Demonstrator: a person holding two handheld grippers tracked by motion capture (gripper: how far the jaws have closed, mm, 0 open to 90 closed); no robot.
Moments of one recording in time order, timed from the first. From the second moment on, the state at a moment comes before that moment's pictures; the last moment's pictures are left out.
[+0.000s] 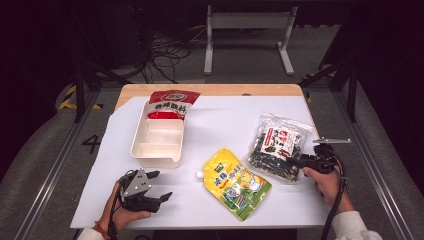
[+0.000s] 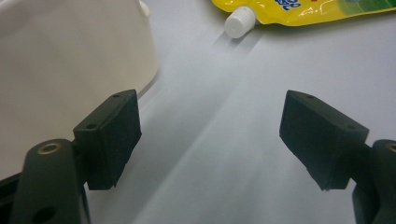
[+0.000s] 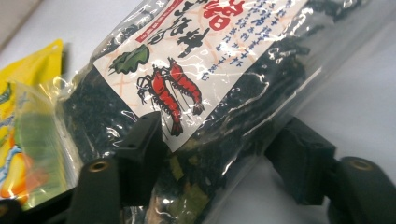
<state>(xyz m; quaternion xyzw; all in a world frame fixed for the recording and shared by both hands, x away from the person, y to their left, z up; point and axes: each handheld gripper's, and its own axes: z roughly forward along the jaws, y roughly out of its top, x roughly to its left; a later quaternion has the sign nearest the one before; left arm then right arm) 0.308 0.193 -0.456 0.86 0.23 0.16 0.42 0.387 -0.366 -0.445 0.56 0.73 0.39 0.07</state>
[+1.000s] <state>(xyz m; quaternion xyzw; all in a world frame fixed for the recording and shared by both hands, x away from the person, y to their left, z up) 0.315 0.174 -0.434 0.84 0.22 0.11 0.48 0.361 -0.371 -0.436 0.49 0.72 0.48 0.13</state>
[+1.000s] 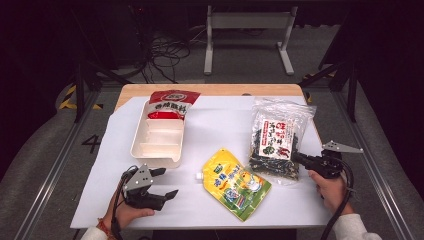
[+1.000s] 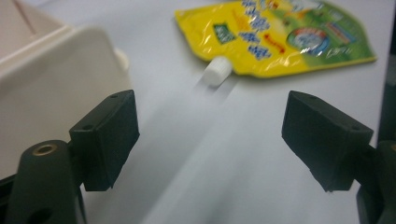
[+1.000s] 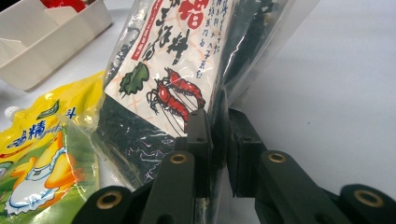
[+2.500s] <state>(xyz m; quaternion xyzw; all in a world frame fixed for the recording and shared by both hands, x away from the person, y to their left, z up) 0.466 -0.040 -0.423 0.84 0.21 -0.02 0.51 0.346 -0.360 -0.423 0.37 0.72 0.55 0.20</state>
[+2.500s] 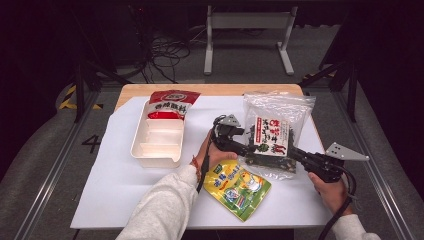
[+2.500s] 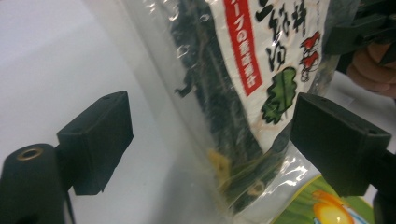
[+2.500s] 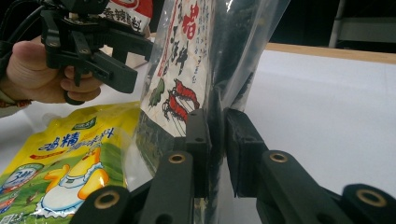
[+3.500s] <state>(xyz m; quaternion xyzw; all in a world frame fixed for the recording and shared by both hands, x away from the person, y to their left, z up) 0.439 -0.007 -0.391 0.81 0.12 0.01 0.57 0.341 -0.333 -0.410 0.36 0.71 0.56 0.22</state>
